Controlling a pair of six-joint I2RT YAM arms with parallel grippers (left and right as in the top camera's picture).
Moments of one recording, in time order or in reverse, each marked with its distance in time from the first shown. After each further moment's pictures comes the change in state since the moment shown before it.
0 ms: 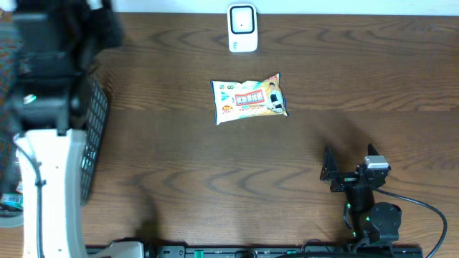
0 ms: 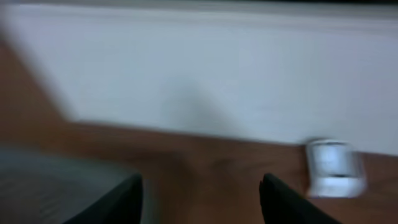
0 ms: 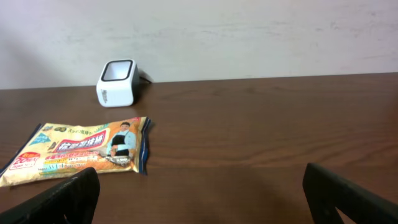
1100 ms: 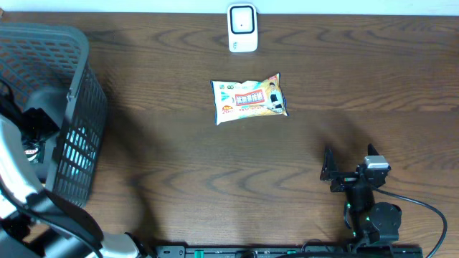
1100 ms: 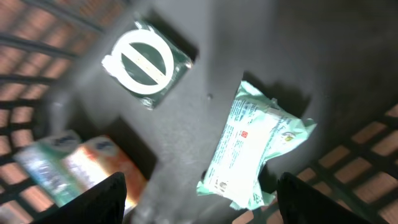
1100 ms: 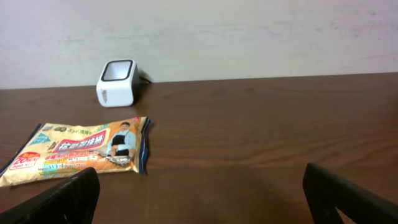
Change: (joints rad) left arm 0.605 0.253 -0.295 -0.372 0.032 -0.056; right arm 0.000 0.000 0.000 0.000 0.000 0.000
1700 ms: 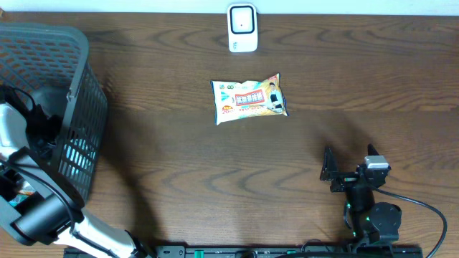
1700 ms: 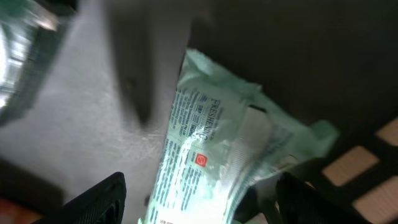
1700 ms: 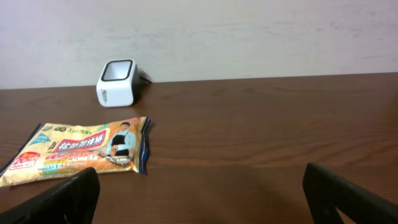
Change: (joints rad) left arm 0.003 0.245 -0.011 -0.007 0.191 0.045; right arm 0.000 0.000 0.000 0.000 0.000 0.000
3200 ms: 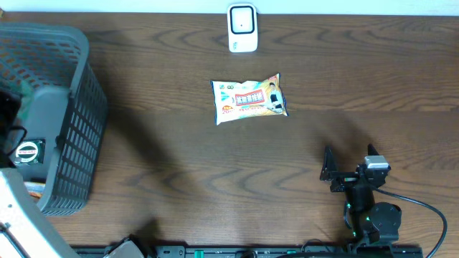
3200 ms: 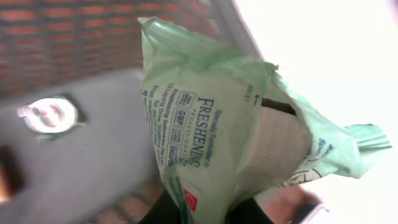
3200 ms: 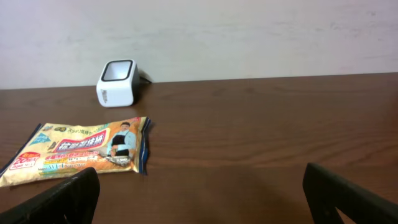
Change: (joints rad) left arm -0.013 -0.624 0.175 0.084 0.087 -0.558; right arm 0.000 0.000 0.000 0.000 0.000 0.000
